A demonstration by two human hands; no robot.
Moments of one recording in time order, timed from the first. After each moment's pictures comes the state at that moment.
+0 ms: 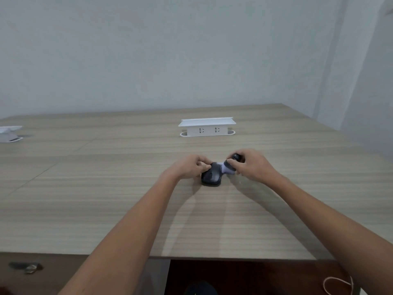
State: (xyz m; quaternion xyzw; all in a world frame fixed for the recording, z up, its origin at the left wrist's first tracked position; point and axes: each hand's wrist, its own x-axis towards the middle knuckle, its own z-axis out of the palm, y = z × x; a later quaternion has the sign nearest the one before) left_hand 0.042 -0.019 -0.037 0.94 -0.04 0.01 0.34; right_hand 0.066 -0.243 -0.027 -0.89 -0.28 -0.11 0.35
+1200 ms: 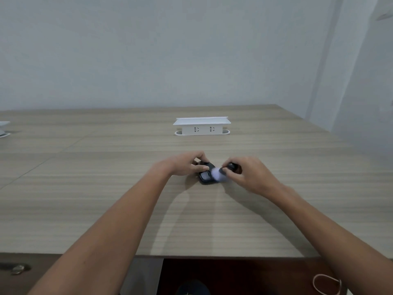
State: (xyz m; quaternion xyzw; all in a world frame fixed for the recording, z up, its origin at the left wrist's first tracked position) left_hand 0.052 -0.009 -0.033 0.95 -0.14 -0.02 0.29; right_hand 0.033 -0.258 -0.033 -0.88 -0.34 -0.16 0.28
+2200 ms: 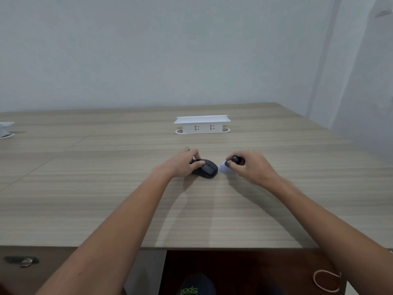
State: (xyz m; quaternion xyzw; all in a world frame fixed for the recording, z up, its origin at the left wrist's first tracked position) left_hand 0.036 -0.011 -0.041 0.97 -0.06 0.05 0.22; right_hand 0.042 -0.262 -0.034 -0.89 -0.28 -0.15 0.33
